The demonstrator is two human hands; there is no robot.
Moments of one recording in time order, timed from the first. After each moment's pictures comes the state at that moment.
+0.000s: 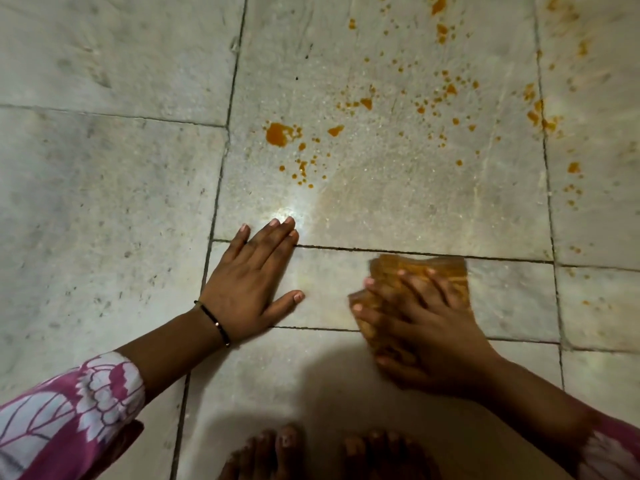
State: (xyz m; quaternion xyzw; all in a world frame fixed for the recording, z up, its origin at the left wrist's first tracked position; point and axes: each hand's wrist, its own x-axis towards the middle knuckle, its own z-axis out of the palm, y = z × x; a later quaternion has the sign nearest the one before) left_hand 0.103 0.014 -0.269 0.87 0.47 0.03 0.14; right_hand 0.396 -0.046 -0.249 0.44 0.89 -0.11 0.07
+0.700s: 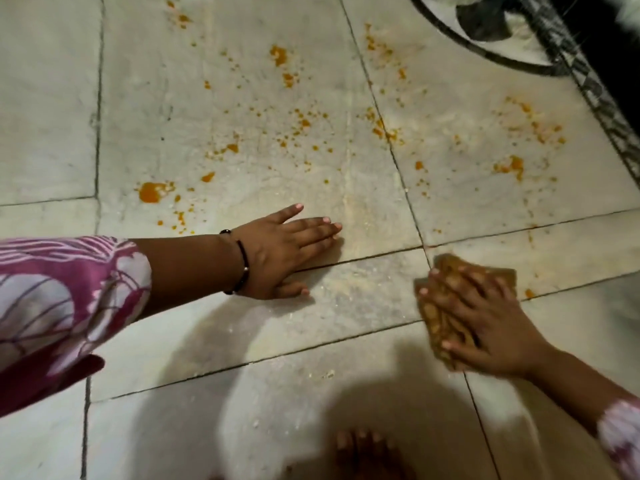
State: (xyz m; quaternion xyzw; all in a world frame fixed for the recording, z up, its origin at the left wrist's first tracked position) left_hand 0.264 0.109 -0.221 1.00 0.06 -0.06 -0.04; right_hand 0.586 -0.111 -0.235 0.62 0.76 -0.13 0.13
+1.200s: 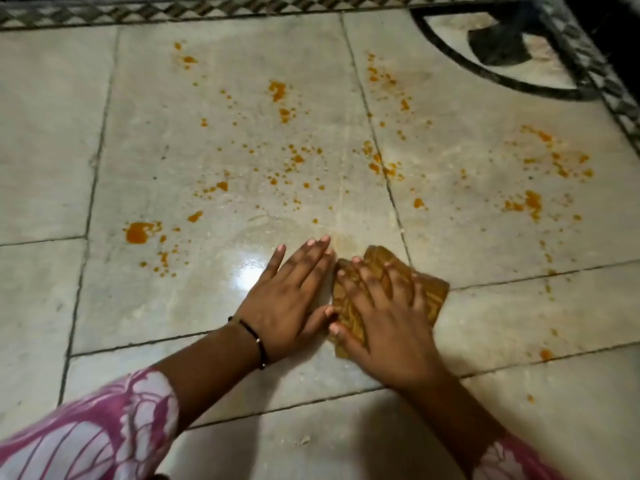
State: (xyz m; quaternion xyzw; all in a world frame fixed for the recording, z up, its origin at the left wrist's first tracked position) left_hand 0.312 0.071 -0.241 0.93 0.35 0.03 0.12; right_hand 0.481 -0.010 -0.244 0.71 0.69 -0.09 0.03
